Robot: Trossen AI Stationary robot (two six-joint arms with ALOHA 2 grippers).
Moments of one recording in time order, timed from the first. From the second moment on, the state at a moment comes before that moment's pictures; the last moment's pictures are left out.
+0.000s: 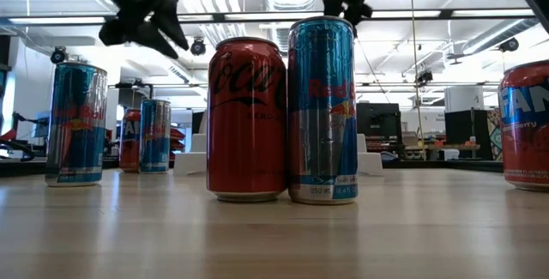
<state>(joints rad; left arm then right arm) 0.05 1.00 0.91 -0.66 -0.52 -0.81 -0.69 1.86 2.36 -1.33 0.08 -0.06</state>
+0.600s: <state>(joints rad) 0.05 0.96 0.91 -0.59 -0.43 -0.66 -0.57 1.65 2.26 -1.48 0.00 0.12</state>
